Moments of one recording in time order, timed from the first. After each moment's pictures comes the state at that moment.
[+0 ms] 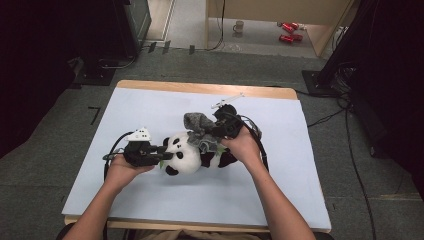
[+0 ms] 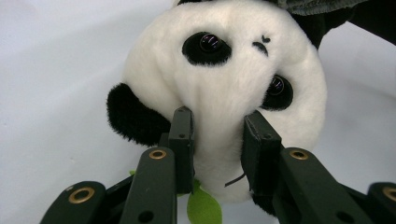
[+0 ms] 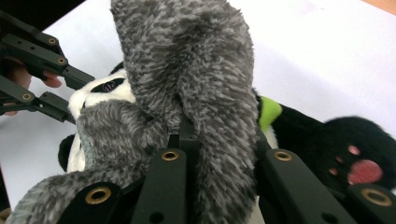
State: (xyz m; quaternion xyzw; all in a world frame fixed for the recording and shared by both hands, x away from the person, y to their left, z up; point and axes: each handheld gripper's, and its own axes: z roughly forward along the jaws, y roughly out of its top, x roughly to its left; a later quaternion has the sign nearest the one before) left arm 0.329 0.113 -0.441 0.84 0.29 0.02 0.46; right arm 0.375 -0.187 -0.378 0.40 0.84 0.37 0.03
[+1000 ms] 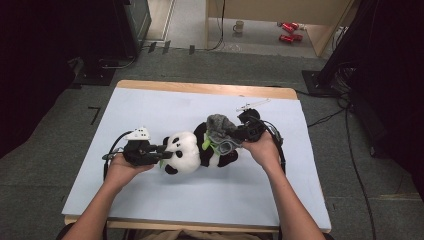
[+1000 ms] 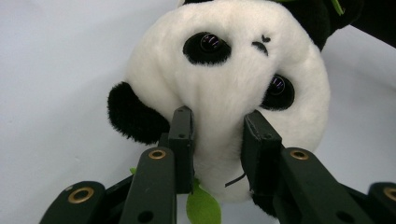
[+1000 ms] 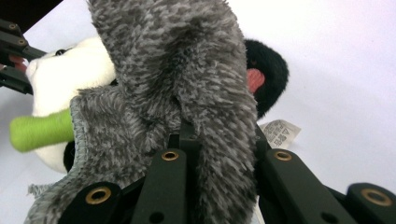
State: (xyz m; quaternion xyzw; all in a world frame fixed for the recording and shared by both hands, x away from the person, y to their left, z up) left arm 0.332 0.115 -0.443 0.83 0.30 0.02 0.46; right arm 0.369 -0.248 -0.394 0.45 0.81 0.38 0.03
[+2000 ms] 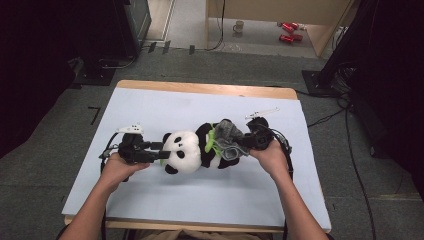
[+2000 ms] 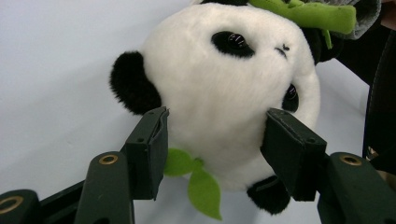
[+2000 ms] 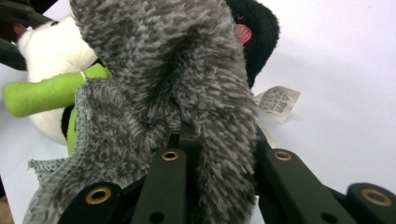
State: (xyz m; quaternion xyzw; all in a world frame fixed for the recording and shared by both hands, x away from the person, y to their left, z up) left arm 0.341 0.133 -0.438 0.81 0.34 -0.04 0.48; right arm 0.349 -0.270 -0.406 0.46 0.80 0.38 0.02
